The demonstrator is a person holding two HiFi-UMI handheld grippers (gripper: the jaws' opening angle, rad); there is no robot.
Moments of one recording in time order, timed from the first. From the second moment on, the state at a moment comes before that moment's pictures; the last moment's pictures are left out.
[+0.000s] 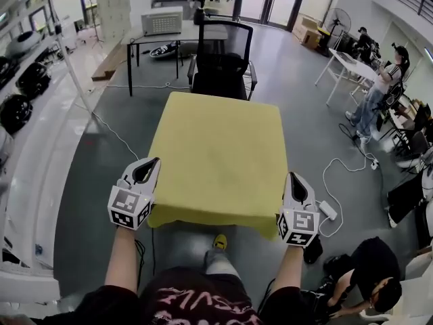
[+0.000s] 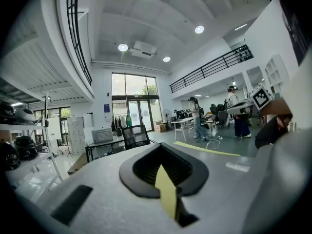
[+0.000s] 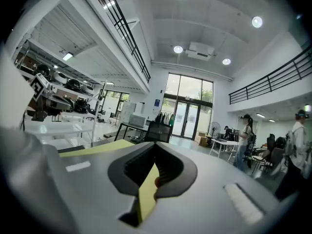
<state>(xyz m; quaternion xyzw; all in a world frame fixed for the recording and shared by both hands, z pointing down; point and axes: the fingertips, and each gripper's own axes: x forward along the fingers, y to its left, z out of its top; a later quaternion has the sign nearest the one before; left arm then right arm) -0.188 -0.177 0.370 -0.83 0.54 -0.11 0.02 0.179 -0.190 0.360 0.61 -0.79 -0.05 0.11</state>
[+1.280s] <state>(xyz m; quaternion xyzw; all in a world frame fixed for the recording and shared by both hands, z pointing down) -0.132 -0.394 0.345 -0.83 0.55 -0.12 0.03 0.220 -0.413 0.355 0.56 -0.82 -0.03 0.12</state>
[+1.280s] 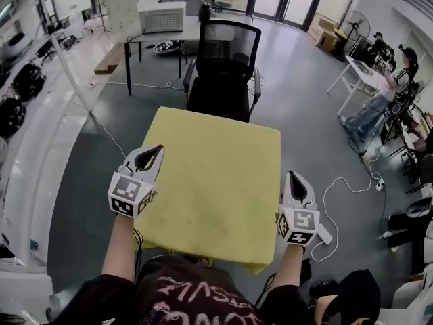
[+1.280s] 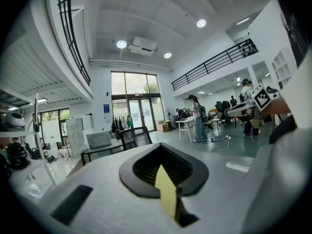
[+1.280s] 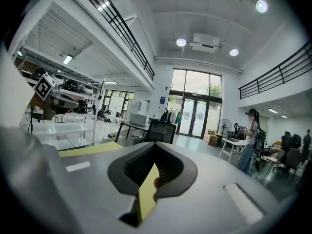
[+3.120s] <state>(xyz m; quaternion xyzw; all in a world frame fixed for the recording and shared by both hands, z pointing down) -0.146 -0.407 0.427 -0.87 0.31 -0.37 0.06 0.156 -0.412 0.414 0.31 -0.88 -0.07 0.35</state>
